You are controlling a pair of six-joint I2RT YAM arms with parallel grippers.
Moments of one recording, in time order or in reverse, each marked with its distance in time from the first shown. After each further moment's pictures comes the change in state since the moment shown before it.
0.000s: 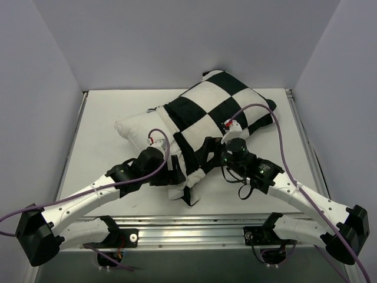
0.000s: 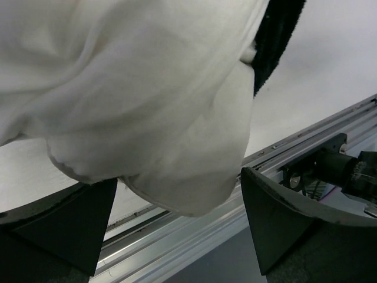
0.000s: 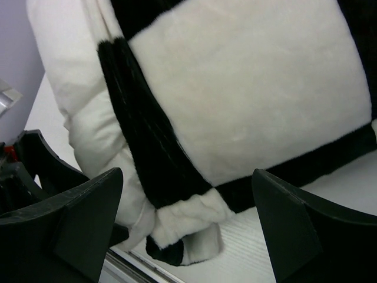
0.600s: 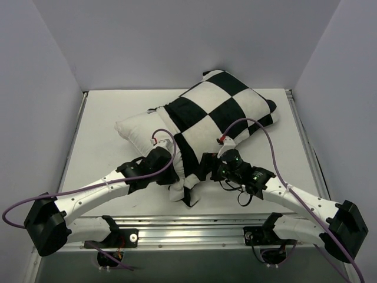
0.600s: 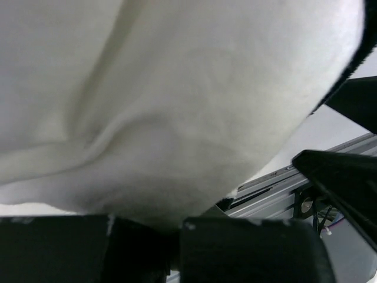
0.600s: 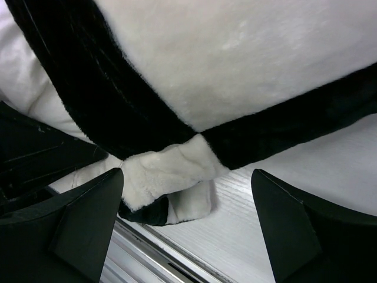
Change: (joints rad) left arm -0.028 0.129 0.021 0.031 -0.085 -0.056; right arm 0.002 -0.006 -0.210 0.040 -0.124 0.068
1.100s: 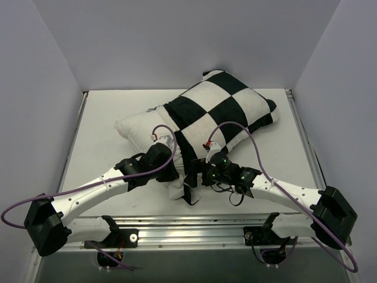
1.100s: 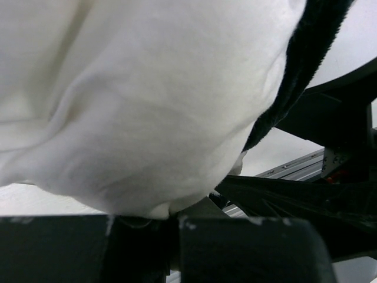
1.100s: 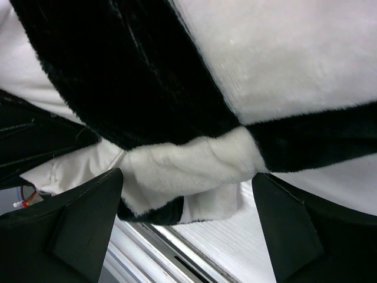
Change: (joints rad) left arm 0.000 0.000 0.082 -0.076 -0.015 0.033; right arm 0.066 0.143 0.000 0.091 -0.097 -0.017
